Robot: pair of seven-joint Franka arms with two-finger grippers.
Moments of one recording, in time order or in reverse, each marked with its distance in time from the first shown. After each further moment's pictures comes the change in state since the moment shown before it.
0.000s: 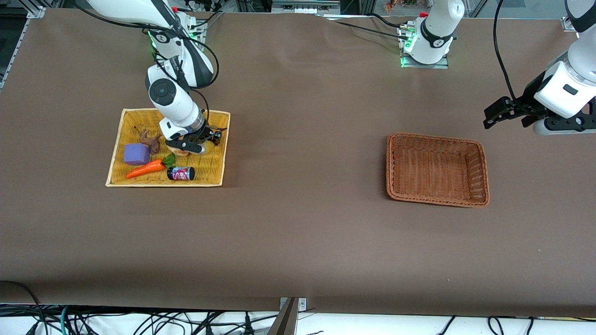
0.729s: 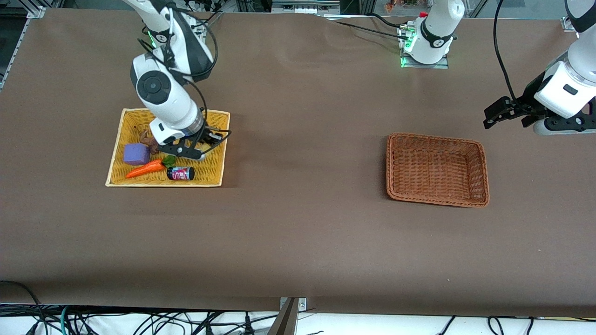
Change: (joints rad) left arm 0.000 0.000 0.000 0.000 0.000 0.000 0.000; right arm 0.059 -0.051 0.047 0.446 0.000 -0.518 0.125
